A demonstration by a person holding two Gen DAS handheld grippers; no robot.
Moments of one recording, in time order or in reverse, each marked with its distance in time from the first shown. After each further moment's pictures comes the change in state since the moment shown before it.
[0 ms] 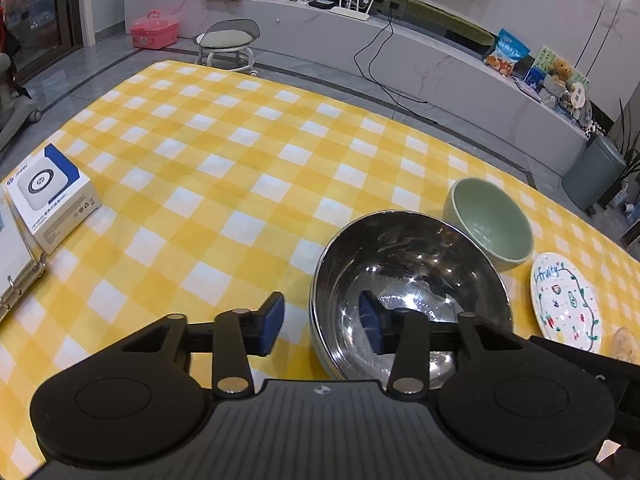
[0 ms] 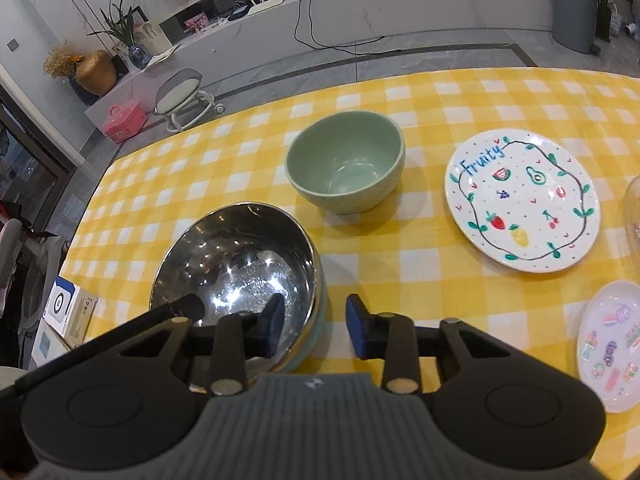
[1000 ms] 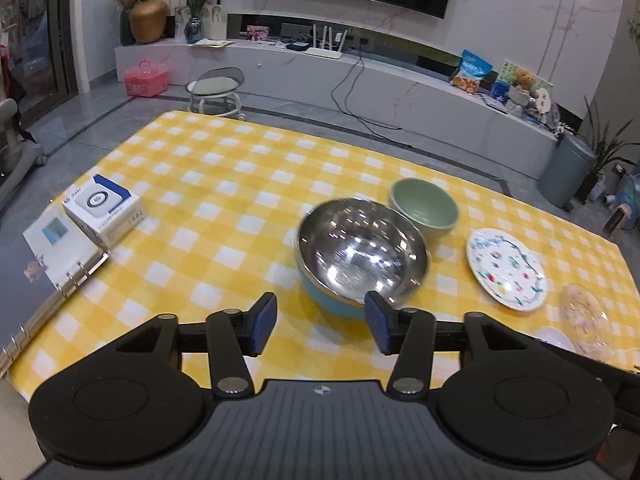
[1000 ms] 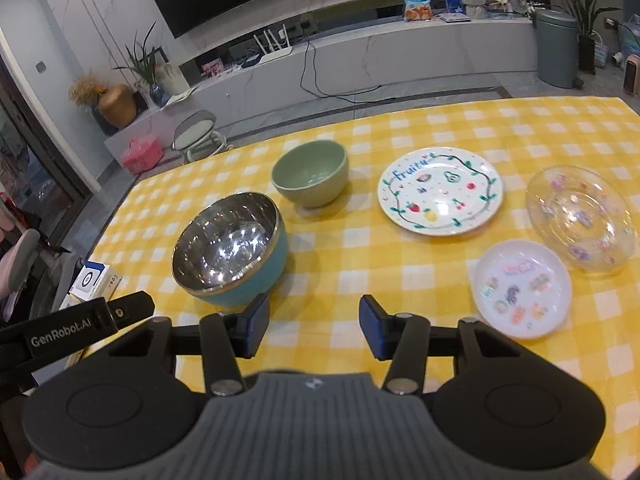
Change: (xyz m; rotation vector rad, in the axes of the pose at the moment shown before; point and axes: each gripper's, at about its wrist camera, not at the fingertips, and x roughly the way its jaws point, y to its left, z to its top) left arm -0.105 -0.010 -0.044 0.076 -0.118 -0.012; right arm -0.101 -0.040 -0.065 -0.040 -0.157 0.029
